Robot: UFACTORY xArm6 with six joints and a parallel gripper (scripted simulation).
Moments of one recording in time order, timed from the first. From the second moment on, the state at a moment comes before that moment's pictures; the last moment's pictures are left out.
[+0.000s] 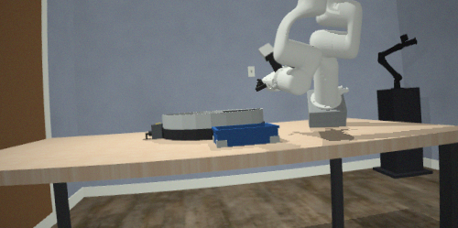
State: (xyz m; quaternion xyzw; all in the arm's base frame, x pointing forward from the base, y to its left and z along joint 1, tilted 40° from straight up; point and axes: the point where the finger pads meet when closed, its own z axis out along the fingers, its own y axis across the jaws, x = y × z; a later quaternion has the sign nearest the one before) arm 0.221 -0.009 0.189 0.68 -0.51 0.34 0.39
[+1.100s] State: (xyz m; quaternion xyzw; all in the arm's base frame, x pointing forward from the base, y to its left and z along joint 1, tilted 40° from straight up) arm 0.175 -0.012 0.124 0.53 -0.77 -0.05 0.36
